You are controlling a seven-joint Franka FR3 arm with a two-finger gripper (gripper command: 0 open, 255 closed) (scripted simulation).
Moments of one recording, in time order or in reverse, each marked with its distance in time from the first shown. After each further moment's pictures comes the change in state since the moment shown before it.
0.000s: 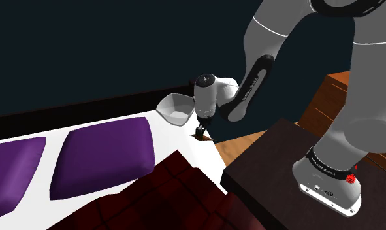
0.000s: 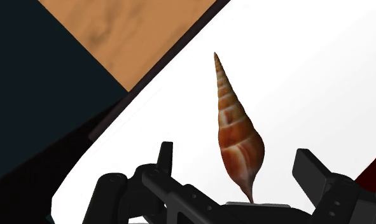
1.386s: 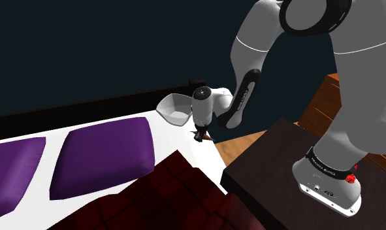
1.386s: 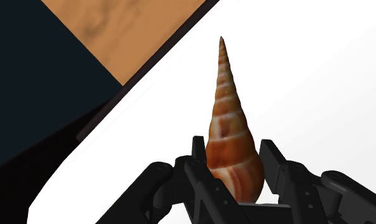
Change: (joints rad) arm 0.080 0.182 -0.103 0.112 -0.137 0.082 0.112
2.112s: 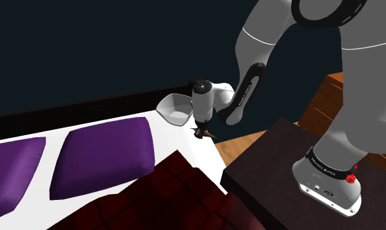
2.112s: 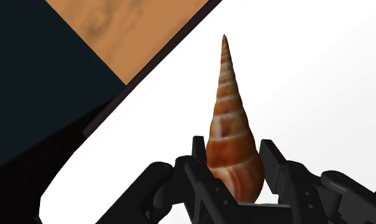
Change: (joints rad) arm -0.036 -0.077 0.045 -0.039 0.051 -0.040 -0.053
